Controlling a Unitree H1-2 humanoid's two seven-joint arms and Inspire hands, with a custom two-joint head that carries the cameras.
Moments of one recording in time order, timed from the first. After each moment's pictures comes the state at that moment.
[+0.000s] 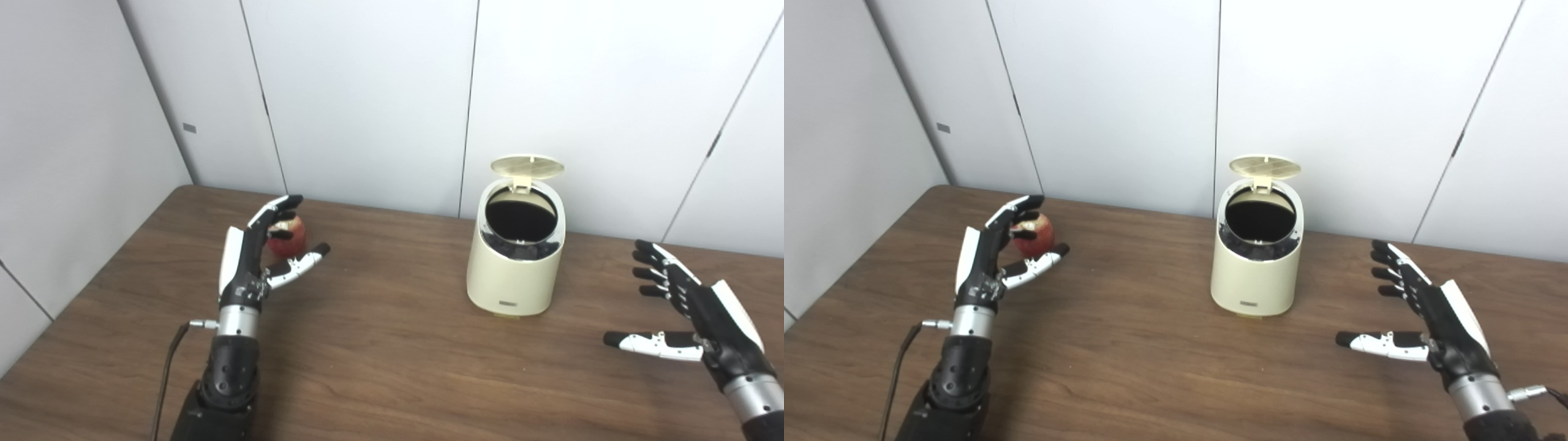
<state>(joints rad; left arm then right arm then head) -0.26 0.27 0.20 0.14 0.28 -0.20 0.20 -0.26 -0.31 0.03 -0.10 -0.21 0.11 0.16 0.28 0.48</state>
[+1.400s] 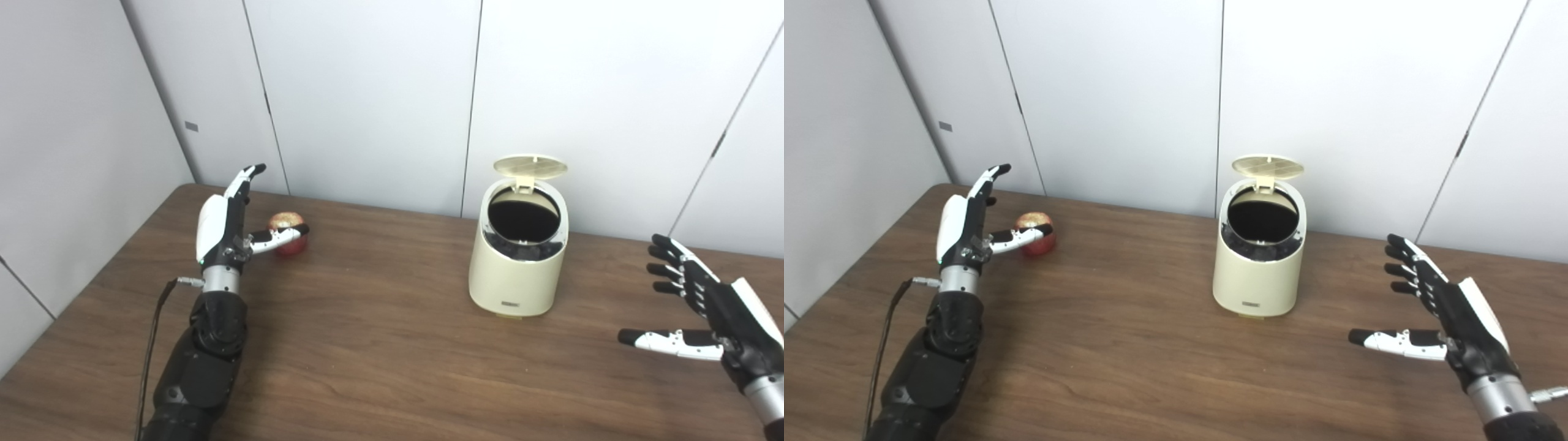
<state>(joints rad) -0.40 0.38 0.17 0.43 0.42 -0.15 0.33 -0.26 -0.35 0.00 -0.14 -0.17 0.15 0.19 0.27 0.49</state>
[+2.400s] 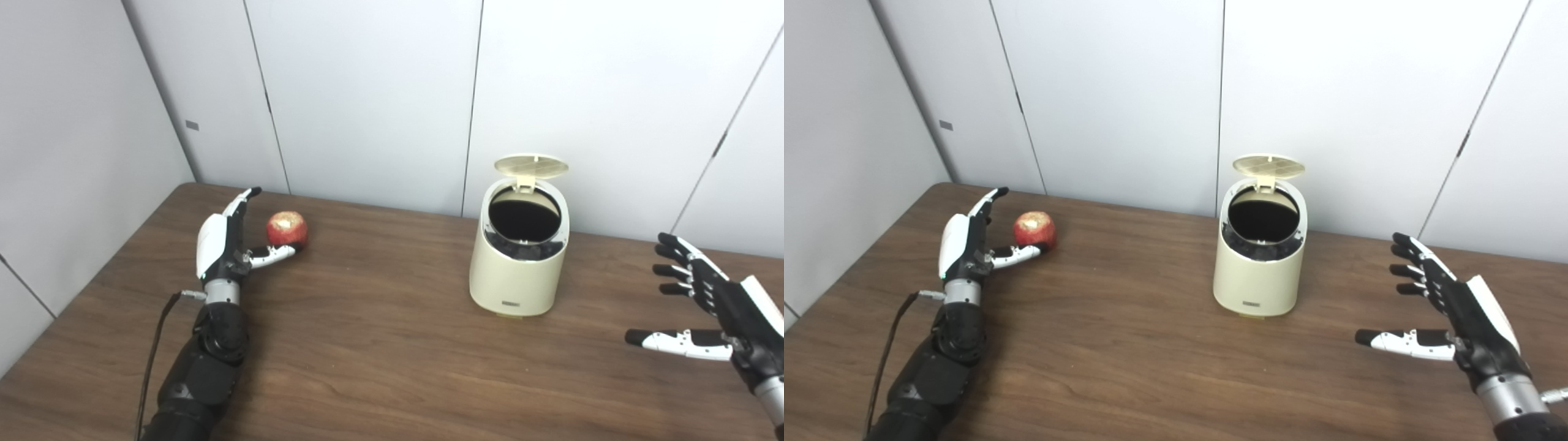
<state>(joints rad) -0.44 0.39 0.12 0.64 0.40 -0.20 0.43 -0.25 -0.36 0.00 -0.17 -0.19 0.16 0.20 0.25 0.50</state>
